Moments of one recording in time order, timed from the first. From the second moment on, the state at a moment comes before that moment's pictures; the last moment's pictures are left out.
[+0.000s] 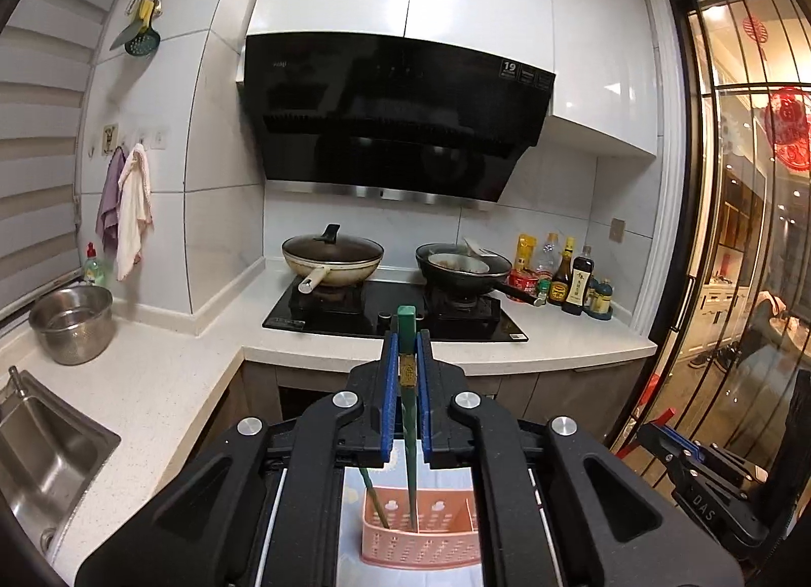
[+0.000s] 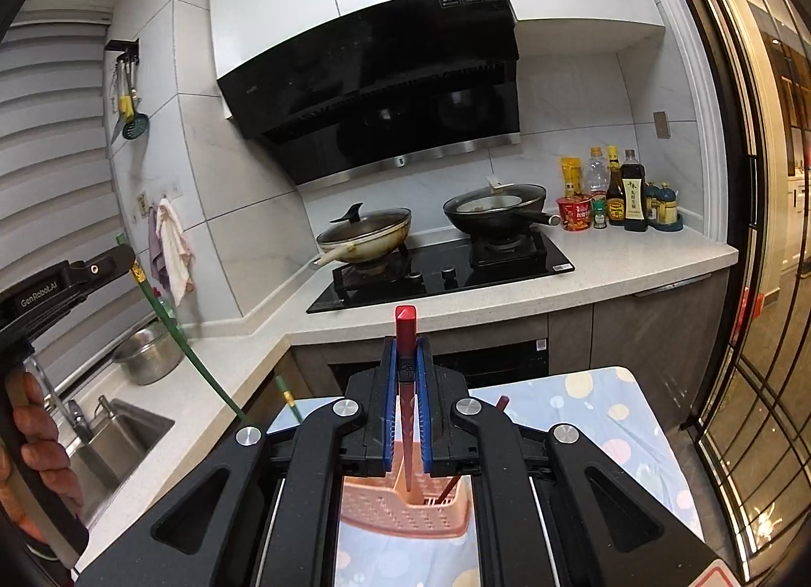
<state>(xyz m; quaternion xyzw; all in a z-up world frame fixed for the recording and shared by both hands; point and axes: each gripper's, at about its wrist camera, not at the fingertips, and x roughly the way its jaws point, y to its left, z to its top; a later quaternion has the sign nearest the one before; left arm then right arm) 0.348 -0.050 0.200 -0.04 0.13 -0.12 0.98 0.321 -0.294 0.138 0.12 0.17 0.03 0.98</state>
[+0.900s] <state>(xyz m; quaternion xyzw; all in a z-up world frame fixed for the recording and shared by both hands) 0.405 -0.036 0.058 -0.05 0.28 -0.09 0.96 0.358 -0.270 0.033 0.09 0.27 0.02 0.96</state>
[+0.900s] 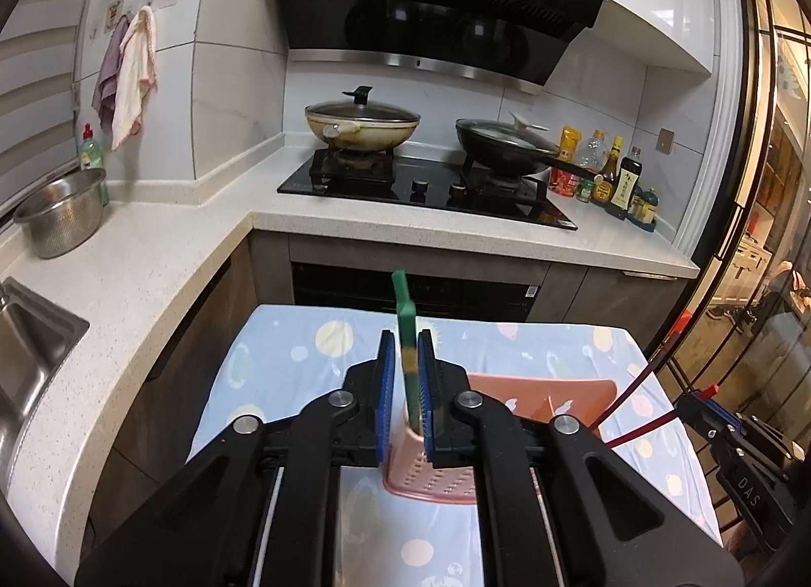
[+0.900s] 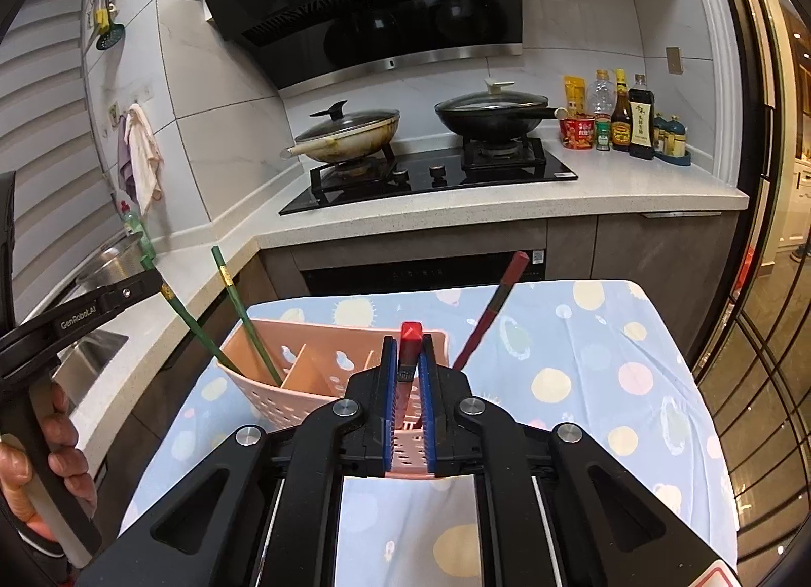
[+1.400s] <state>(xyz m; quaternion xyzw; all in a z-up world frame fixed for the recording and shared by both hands) 0.341 -0.015 0.074 -0.06 0.27 -0.06 0.96 0.289 -0.285 0.055 0.10 0.24 0.00 0.96</state>
